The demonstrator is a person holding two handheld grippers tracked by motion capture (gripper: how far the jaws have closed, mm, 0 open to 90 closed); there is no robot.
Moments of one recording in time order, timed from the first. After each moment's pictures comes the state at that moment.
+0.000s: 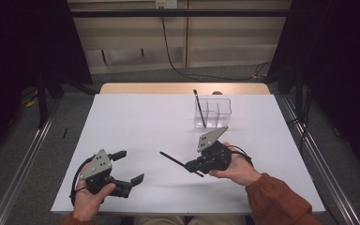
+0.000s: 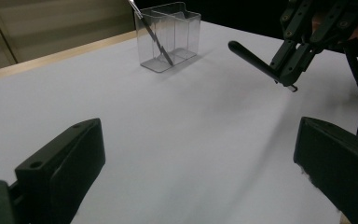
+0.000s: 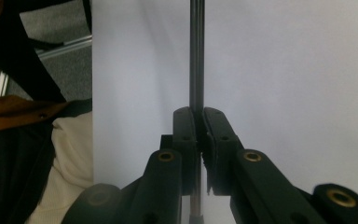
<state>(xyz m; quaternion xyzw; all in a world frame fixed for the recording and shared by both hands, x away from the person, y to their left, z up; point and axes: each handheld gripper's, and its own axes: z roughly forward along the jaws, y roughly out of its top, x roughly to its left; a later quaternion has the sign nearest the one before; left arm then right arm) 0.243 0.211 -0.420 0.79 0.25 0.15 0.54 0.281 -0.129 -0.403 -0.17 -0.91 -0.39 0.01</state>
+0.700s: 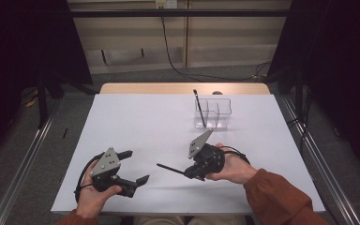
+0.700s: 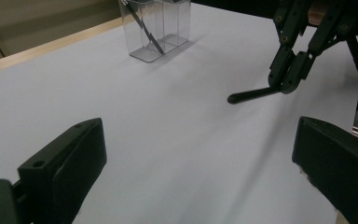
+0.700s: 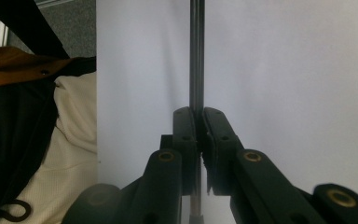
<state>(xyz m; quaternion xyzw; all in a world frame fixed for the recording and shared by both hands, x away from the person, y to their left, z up) 0.249 0.197 -0.414 0.81 0.23 0.13 0.52 0.282 -0.113 -0.406 -0.13 -0.94 -0.31 0.03</state>
